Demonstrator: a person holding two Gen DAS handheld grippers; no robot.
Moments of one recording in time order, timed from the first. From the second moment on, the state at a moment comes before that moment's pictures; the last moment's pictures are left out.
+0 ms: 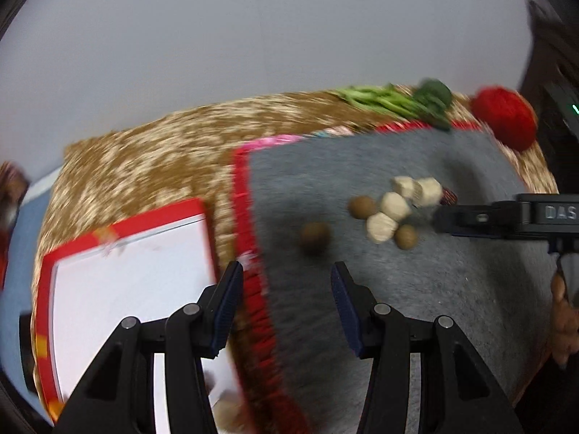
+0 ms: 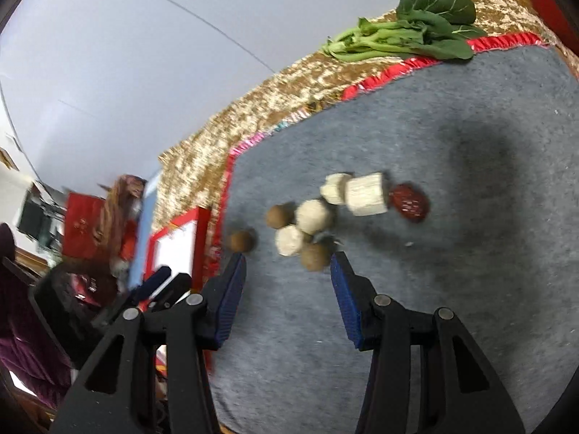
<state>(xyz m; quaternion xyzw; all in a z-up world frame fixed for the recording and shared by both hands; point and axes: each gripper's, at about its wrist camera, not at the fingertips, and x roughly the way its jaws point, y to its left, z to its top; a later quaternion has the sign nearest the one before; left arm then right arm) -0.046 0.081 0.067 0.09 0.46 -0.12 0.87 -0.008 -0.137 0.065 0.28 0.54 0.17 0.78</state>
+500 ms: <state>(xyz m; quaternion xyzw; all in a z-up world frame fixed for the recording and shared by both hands) -0.014 0.063 0.048 0.17 0.45 -0.18 0.86 0.018 -0.106 0.032 0.19 0.59 0.13 0.77</state>
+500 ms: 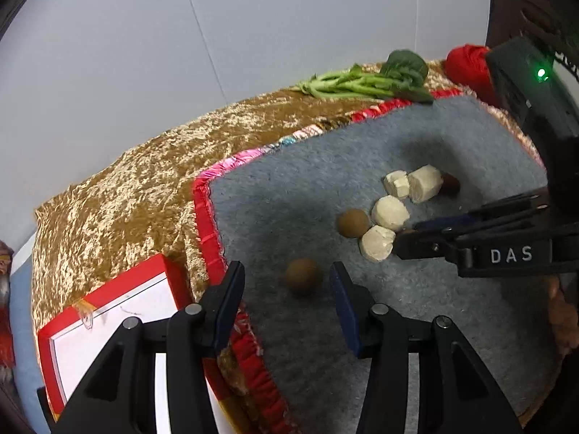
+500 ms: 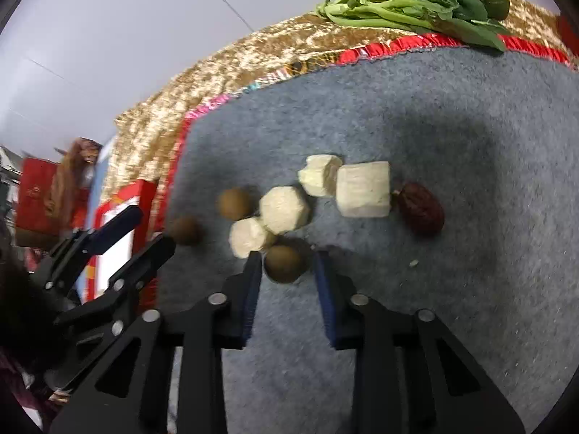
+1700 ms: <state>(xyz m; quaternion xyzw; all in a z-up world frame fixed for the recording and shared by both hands) -0.056 0.173 0.102 0.01 0.42 0.00 0.91 -0.012 -0.053 0.068 0.23 0.54 0.24 0.77</state>
